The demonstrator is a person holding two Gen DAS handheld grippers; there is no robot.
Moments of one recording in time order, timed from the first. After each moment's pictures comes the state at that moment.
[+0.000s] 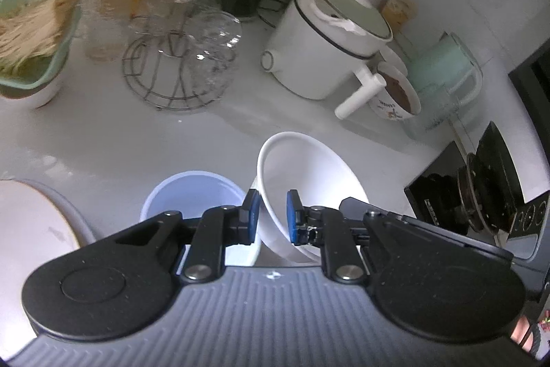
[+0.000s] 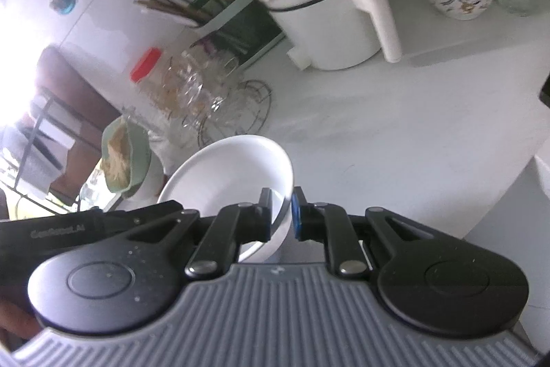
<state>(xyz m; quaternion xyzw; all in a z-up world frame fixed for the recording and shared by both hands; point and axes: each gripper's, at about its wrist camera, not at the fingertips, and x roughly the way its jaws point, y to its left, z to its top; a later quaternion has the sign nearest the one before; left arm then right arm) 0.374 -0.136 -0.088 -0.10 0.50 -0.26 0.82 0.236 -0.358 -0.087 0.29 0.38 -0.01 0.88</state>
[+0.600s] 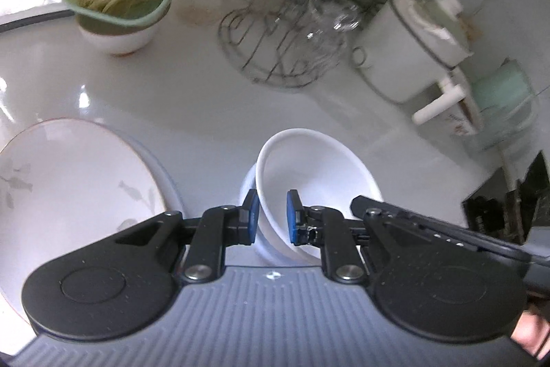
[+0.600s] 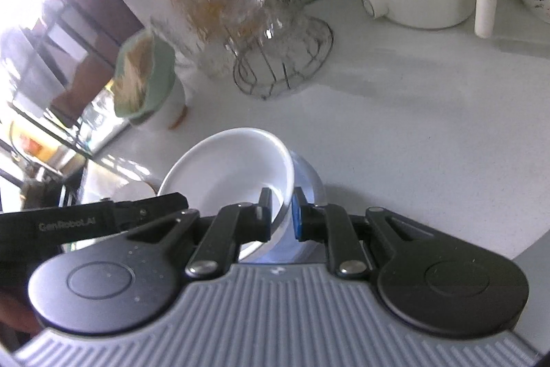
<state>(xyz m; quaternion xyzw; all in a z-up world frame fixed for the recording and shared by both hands) 0.371 -0.074 -0.140 -0.12 0.52 -0.16 0.83 0.279 -0.293 -0.121 0.21 0.45 0.07 0.87</state>
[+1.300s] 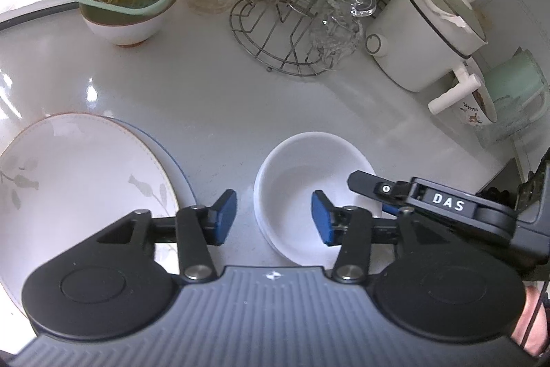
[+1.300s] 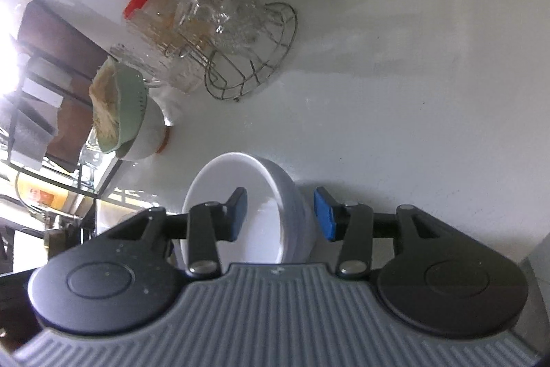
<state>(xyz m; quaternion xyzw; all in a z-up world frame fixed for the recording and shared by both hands) 0.378 -0.073 -0.147 -0.11 0.53 -0.15 0.83 0.296 -0.318 -0.163 0.32 0.46 0.05 0.83</state>
